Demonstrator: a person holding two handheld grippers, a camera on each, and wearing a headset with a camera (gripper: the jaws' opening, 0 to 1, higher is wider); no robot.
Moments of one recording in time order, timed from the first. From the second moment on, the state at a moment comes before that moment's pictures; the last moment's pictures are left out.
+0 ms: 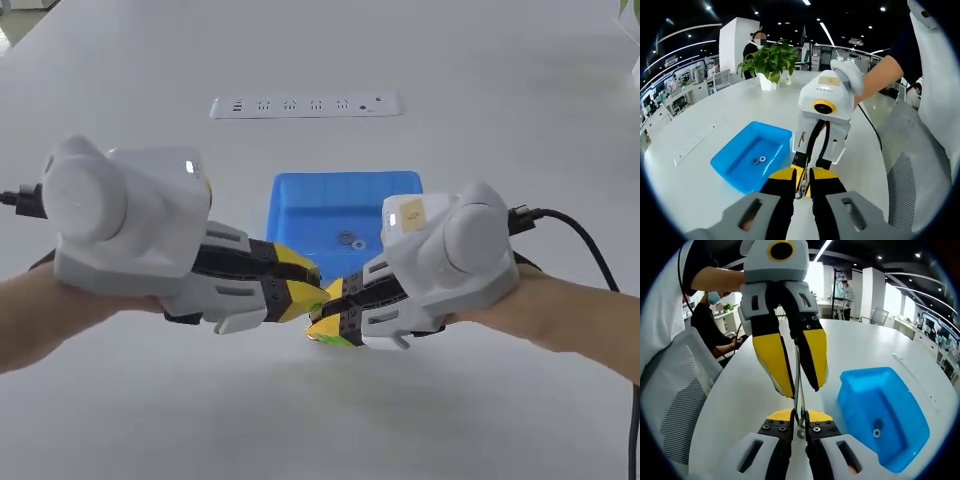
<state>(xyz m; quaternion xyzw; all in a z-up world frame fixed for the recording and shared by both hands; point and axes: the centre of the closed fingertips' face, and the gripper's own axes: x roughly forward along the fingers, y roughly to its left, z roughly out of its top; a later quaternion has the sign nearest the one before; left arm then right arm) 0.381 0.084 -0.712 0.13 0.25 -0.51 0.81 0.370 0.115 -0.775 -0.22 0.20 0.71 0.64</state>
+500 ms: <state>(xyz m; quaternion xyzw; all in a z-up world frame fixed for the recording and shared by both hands) 0.371 0.108 -0.709 0.12 0.25 -0.48 0.83 0.376 0.113 -0.756 -0.21 0.21 0.70 0.66</state>
